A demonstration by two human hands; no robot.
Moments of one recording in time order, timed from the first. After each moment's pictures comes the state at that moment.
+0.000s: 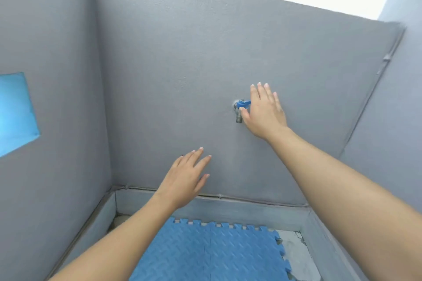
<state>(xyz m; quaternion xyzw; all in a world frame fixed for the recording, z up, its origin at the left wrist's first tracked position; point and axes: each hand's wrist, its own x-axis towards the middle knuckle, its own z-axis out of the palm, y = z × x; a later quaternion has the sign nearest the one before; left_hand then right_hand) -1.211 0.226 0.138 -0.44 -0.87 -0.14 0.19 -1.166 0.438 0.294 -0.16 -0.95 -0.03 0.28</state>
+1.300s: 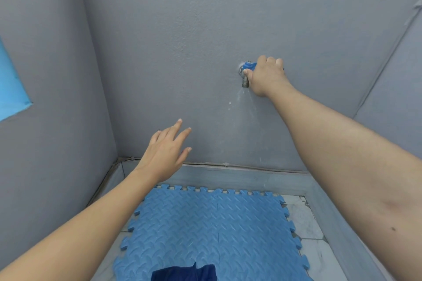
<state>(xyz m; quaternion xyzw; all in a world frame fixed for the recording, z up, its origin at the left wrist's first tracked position) -1.225 0.183 0.120 -0.38 -0.90 -0.12 0.17 -1.210 0.458 0.284 -0.24 -0.94 -0.08 0.22</state>
